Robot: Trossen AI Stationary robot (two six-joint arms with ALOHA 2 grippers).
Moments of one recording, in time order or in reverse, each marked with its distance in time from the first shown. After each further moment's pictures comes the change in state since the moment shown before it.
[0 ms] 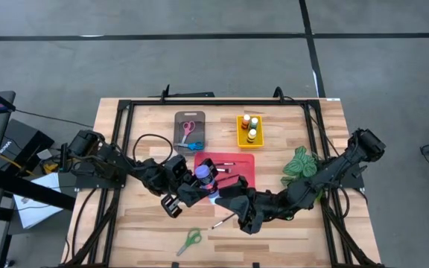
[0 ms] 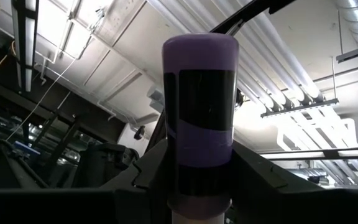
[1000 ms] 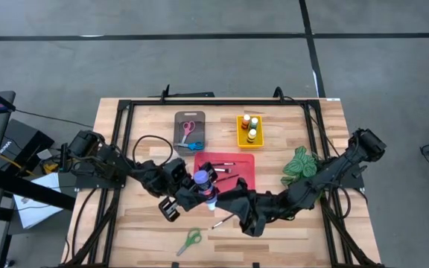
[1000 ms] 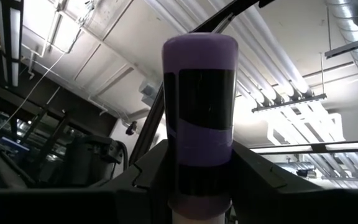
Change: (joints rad) left arm -0.008 0.001 0.000 -0.003 0.015 0.000; right arm 0.001 -0.002 0.000 -0.015 -0.054 0.000
